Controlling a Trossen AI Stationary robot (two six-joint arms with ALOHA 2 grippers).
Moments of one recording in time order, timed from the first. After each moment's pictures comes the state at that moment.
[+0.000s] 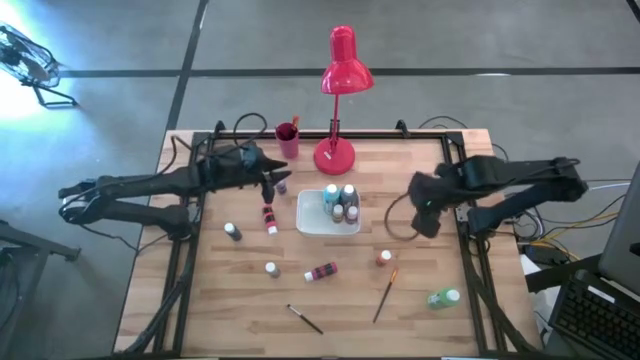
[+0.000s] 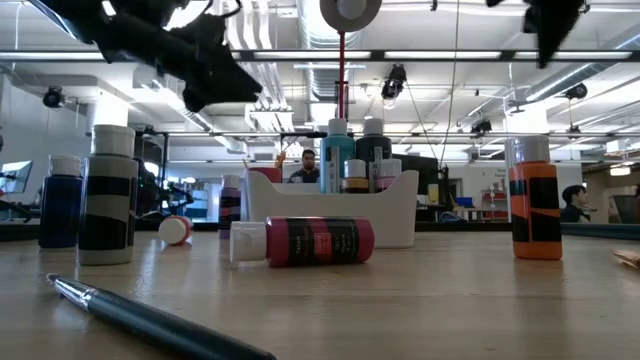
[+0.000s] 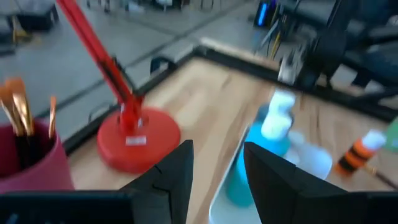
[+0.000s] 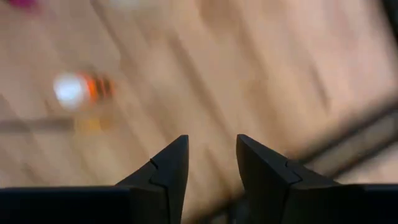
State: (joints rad) left arm 0.34 0.98 0.62 0.11 -0.03 -0.17; right arm 0.13 1.23 1.35 -1.51 0.19 0.63
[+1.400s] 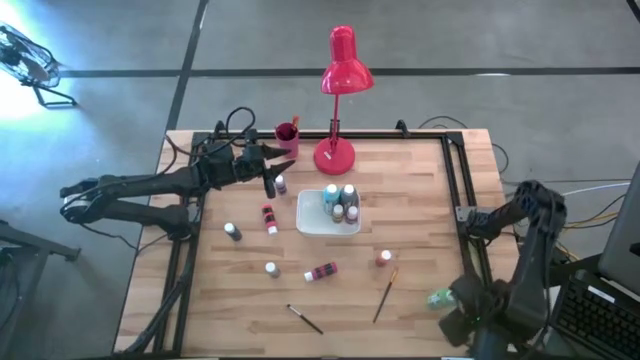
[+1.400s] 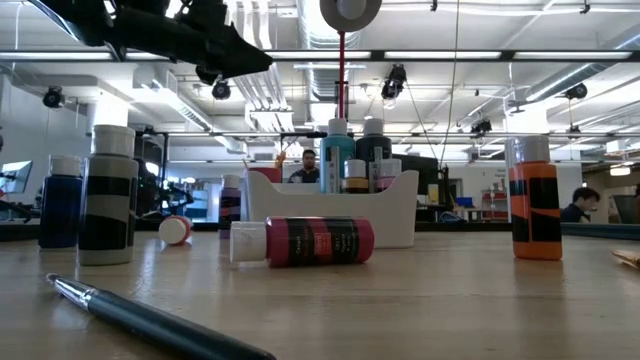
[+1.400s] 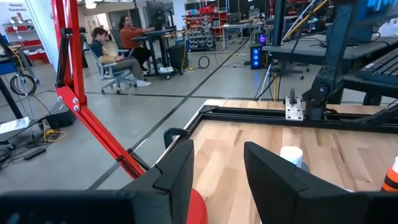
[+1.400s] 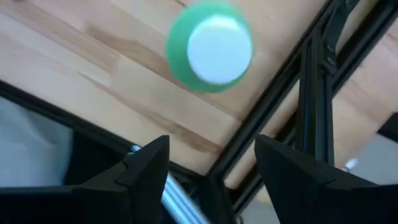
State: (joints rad) left arm 0.34 1.00 0.61 0.37 -0.03 0.11; right arm 1.12 1.64 1.50 -1.47 -0.03 2.18
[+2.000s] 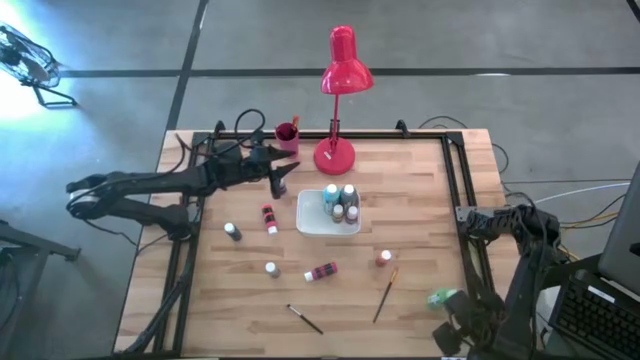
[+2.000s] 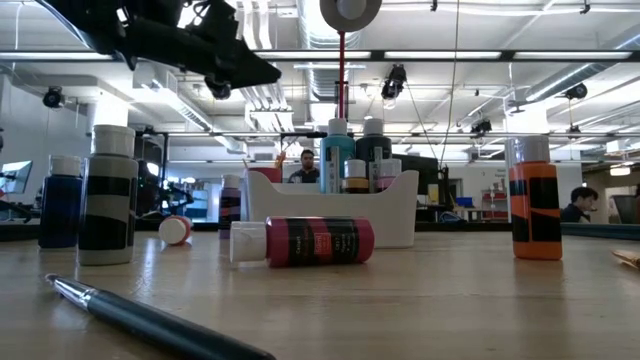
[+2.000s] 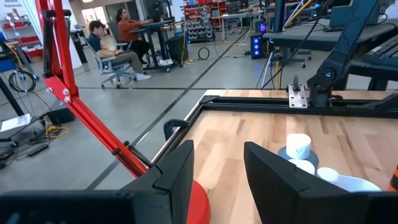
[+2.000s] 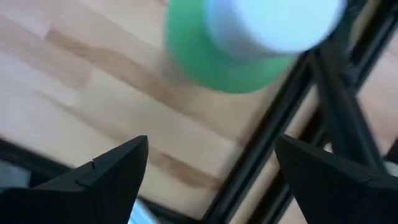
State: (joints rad) left arm 0.34 1.09 0.62 0.42 -0.03 0.14; right arm 1.17 1.83 1.50 -1.46 0.03 2.23
